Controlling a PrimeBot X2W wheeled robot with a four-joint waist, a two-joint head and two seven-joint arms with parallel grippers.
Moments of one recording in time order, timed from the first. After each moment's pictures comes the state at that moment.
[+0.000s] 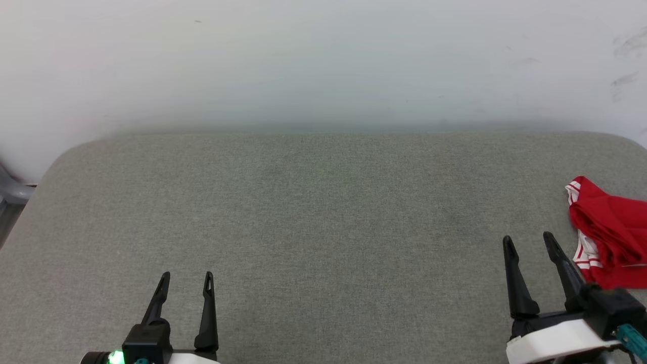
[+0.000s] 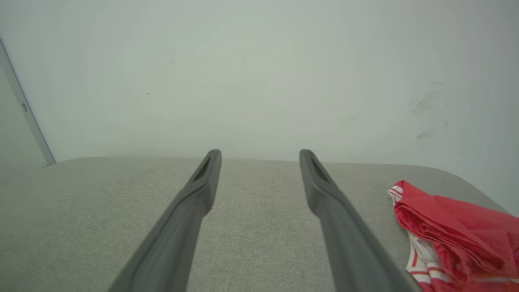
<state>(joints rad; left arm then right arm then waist) 0.12 0.10 -0.07 0.04 -0.08 0.06 -0.26 0.00 -0.06 -0.03 0.09 0.13 0.13 -0.26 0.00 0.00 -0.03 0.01</state>
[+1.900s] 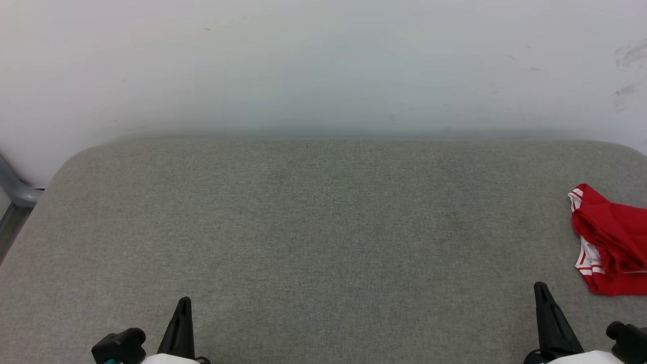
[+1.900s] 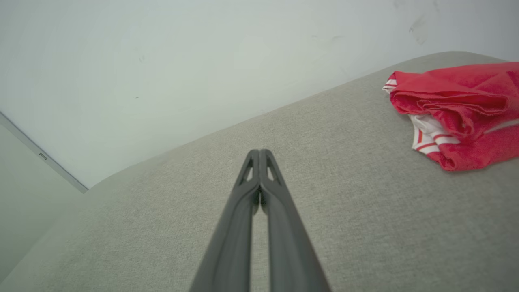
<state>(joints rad) 0.11 0.08 -0.02 0.15 -0.42 -0.01 -0.17 0.13 -0.05 -0.07 0.12 0.47 0.13 -0.18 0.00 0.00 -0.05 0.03</state>
